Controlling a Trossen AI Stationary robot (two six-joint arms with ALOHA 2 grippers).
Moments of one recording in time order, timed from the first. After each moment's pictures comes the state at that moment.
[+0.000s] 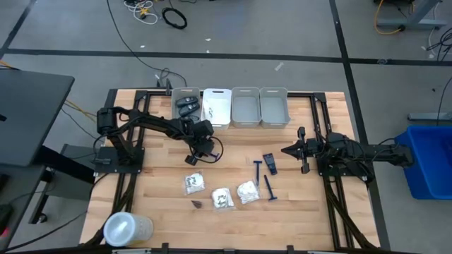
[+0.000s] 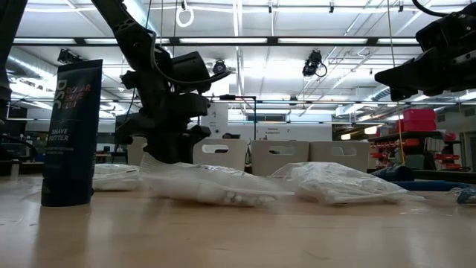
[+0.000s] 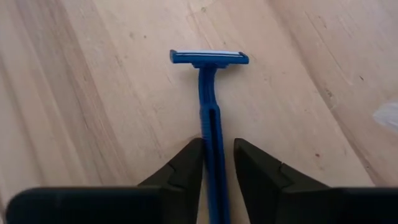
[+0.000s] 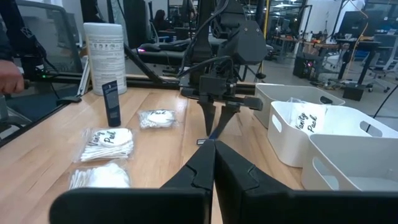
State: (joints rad) left arm 0.25 1.73 0.84 -0.22 0.22 0.68; right arm -0.03 0.09 0.01 0.02 -0.05 -0.07
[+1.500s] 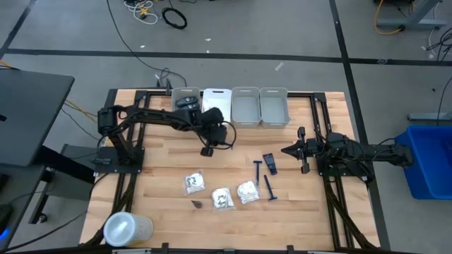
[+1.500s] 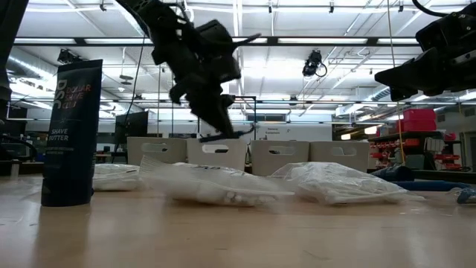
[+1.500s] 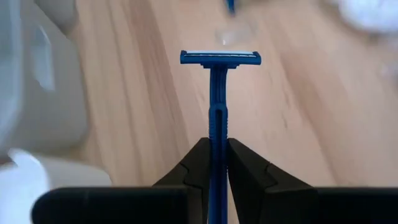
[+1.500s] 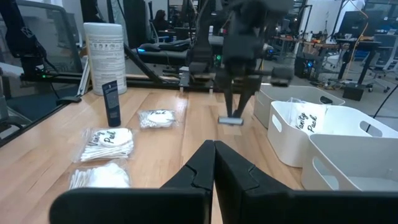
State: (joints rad) left arm 0.25 1.74 1.12 -0.31 0.22 0.48; right arm -0.03 0.09 0.01 0.02 -0.05 -0.07
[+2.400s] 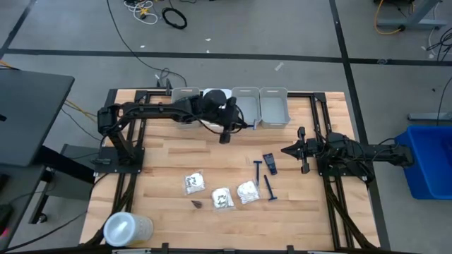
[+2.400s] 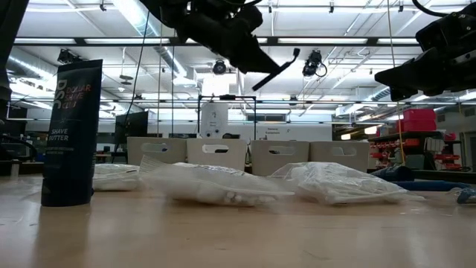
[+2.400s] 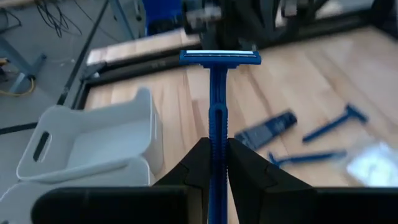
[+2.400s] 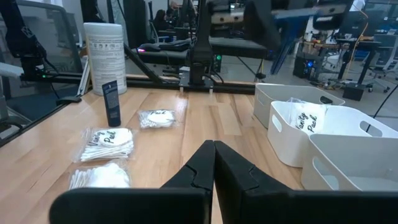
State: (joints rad) left arm 0.27 1.74 1.32 -0.04 0.28 0.32; right arm -0.03 0.09 0.01 0.02 -0.05 -0.07
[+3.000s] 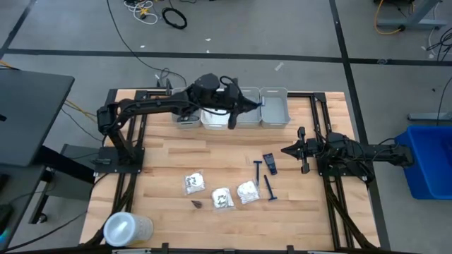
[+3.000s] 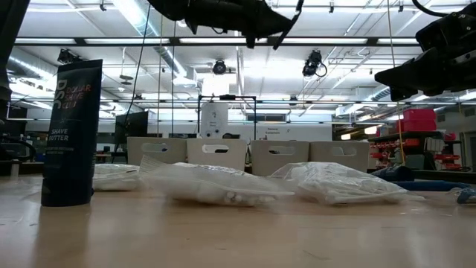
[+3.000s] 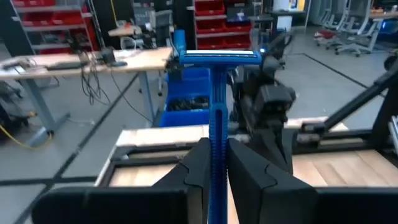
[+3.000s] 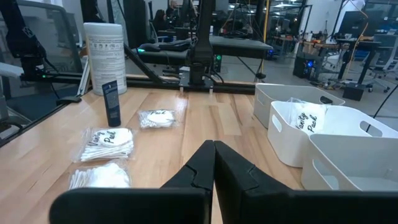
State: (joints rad) left arm 0.32 1.74 1.43 0.22 0.33 0.11; right arm -0.03 0.09 0.01 0.02 -0.05 -0.07
